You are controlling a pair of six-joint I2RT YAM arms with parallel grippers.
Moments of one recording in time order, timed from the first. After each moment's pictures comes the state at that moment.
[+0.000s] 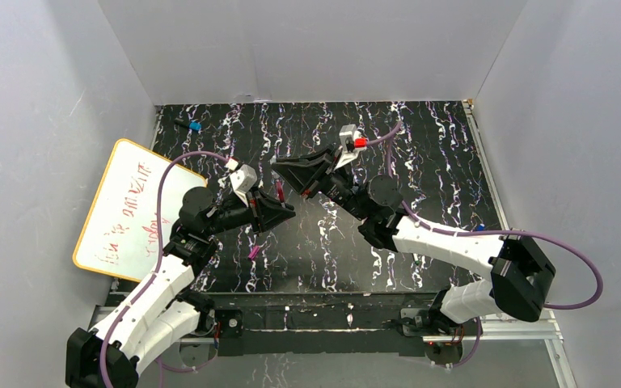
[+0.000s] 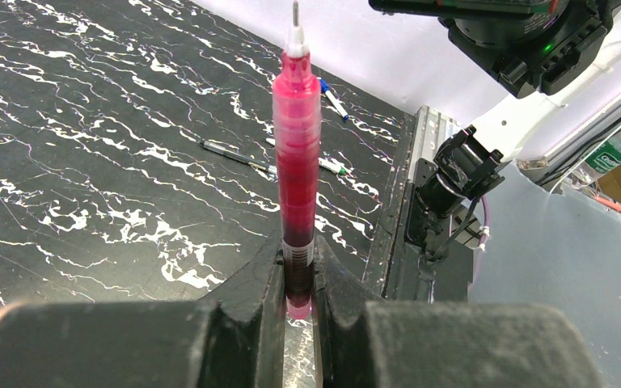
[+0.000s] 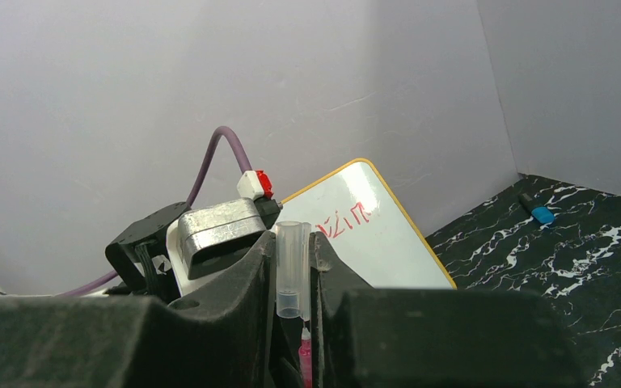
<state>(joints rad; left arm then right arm) -0.44 0.82 0.55 0.26 0.80 -0.31 1.01 1.37 0.91 0.93 -0.08 0.52</state>
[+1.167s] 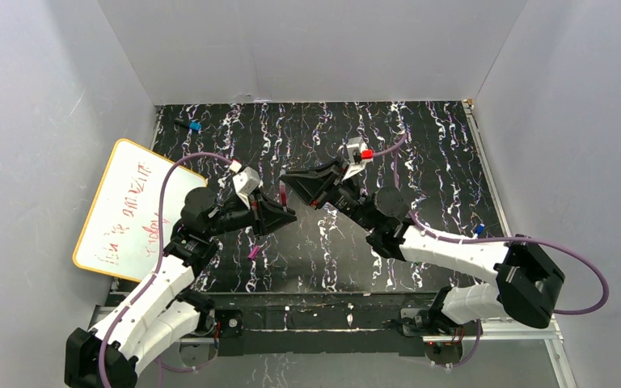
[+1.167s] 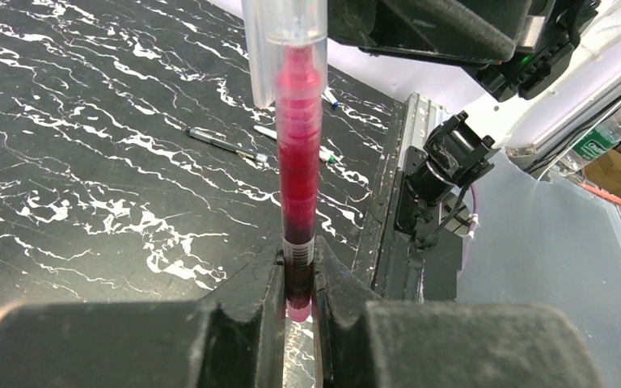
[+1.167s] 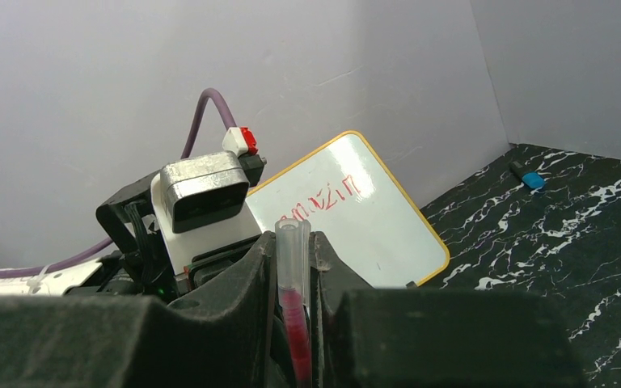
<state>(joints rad) -0.45 0.81 0.55 0.21 0.80 -0.30 1.01 1.31 0.78 0.96 -0.06 0.54</state>
